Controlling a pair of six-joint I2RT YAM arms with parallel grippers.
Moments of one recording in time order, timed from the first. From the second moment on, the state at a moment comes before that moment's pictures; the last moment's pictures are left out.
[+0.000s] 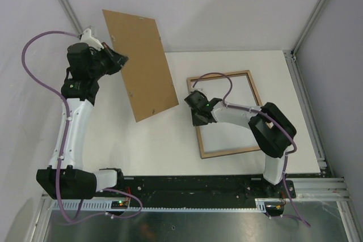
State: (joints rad) left arm 0.01 1.23 1.39 -0.42 0.31 -0.50; right arm 0.80 1.84 1.18 -0.41 0.21 0.58
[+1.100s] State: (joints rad) left arm 0.13 1.29 1.21 -0.14 0.67 -0.81; right arm 0.16 1.36 0.97 -0.40 0.11 0.62
